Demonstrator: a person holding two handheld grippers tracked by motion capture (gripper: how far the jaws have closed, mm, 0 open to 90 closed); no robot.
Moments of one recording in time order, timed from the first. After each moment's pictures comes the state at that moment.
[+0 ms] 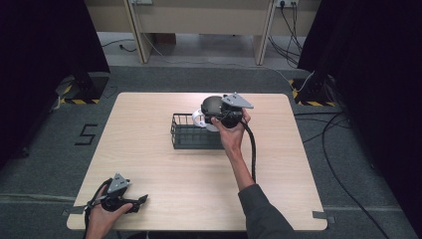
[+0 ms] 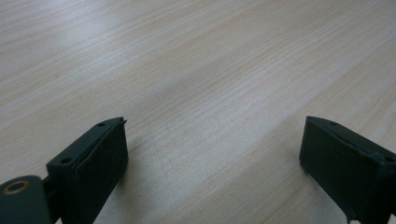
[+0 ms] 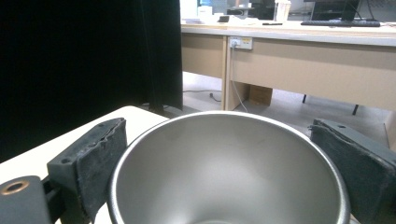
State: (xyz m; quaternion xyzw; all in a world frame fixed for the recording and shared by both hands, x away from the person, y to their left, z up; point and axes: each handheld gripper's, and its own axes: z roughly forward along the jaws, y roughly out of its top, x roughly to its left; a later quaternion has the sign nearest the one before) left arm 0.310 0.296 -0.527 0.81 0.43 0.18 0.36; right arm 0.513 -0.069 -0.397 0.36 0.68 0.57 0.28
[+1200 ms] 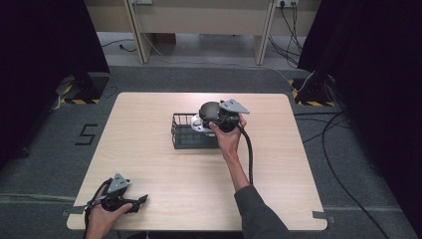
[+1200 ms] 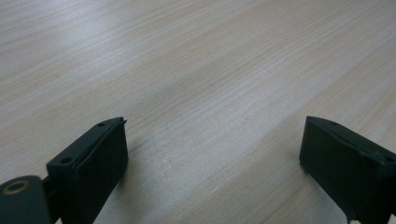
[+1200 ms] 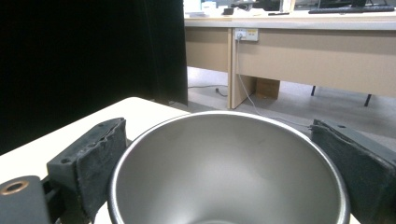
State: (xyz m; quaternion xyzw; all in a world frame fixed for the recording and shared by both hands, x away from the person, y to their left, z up) left arm 0.310 0.296 -0.527 0.81 0.43 0.18 0.36; right arm 0.520 -0.063 -0.428 0.37 0.68 0.57 0.26
